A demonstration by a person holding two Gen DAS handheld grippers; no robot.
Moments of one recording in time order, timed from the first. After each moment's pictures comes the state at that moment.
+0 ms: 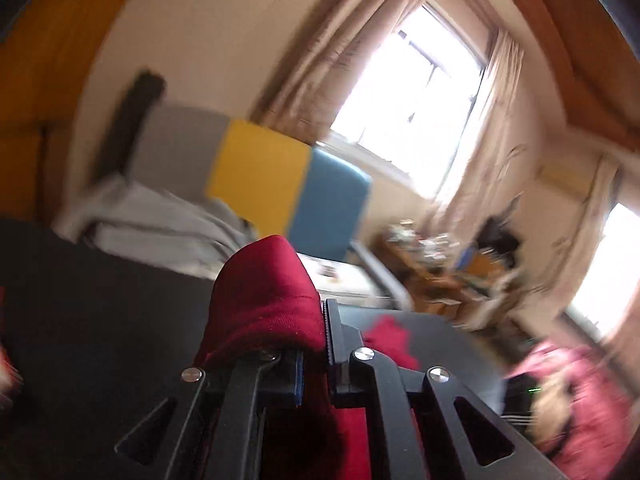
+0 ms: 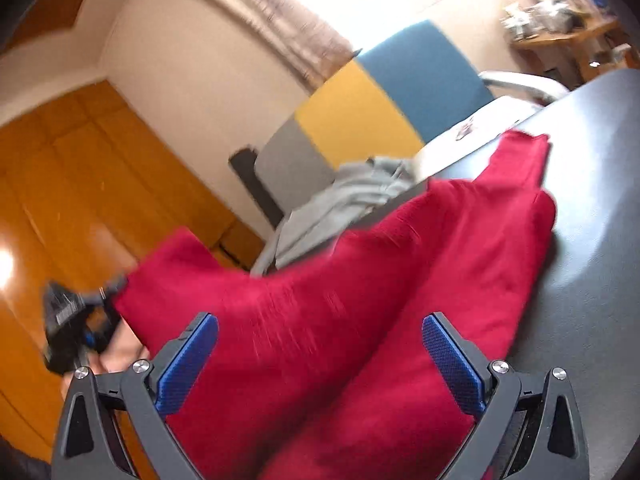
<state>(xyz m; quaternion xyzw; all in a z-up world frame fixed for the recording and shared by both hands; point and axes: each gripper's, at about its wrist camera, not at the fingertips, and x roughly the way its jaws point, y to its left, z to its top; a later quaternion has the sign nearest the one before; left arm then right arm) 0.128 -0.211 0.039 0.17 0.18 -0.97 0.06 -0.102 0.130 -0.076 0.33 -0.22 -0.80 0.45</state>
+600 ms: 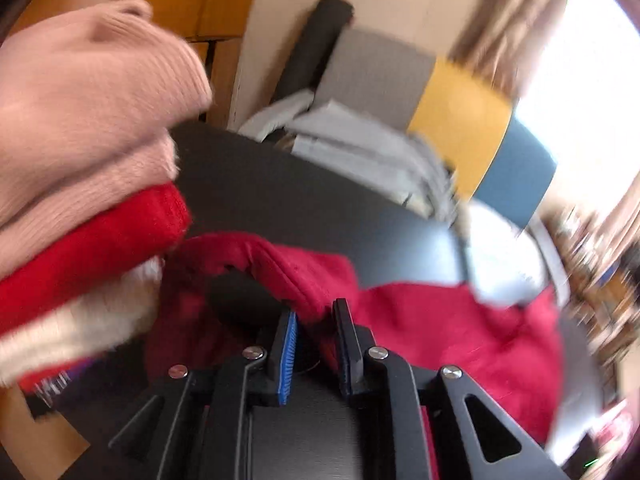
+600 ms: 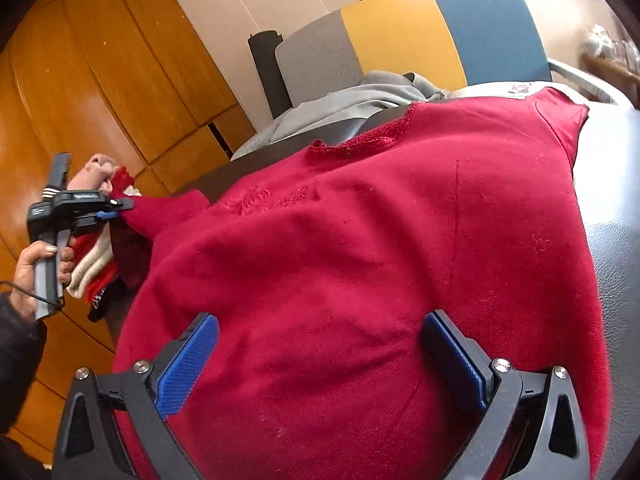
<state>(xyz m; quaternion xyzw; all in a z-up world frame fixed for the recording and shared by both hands) 0.135 -0.356 -0.069 0.30 0.30 -0.86 0.28 -0.064 0.016 -0.151 0.39 -0.03 -0.79 0.47</state>
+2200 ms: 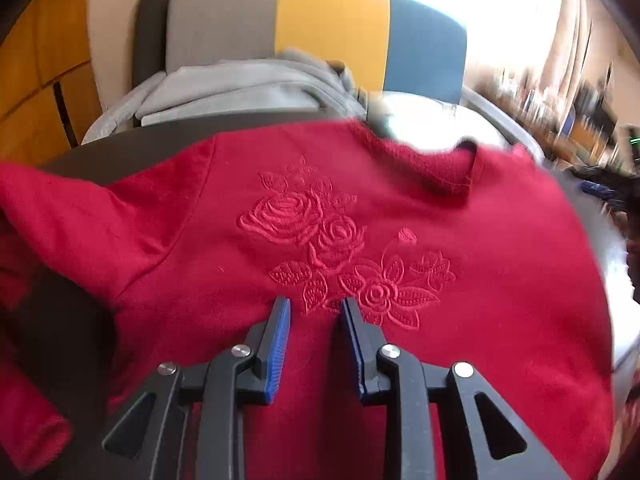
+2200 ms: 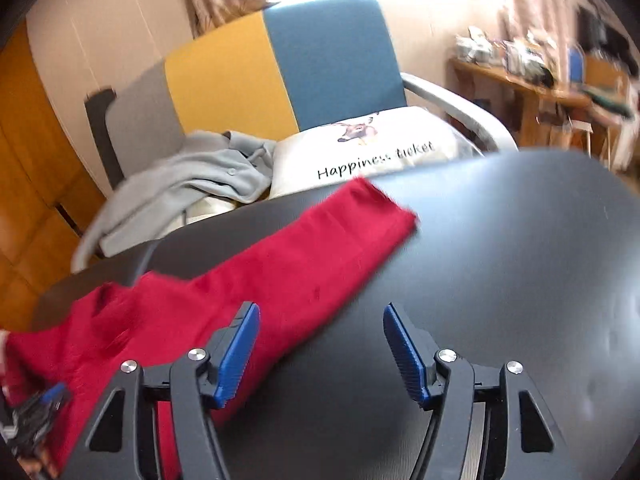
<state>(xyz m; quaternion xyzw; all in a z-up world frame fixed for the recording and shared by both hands) -0.015 -0.283 -0.189 0.41 0.13 -0.90 0.12 -0.302 0.042 -0.096 0.41 -0.01 -0.88 0.23</state>
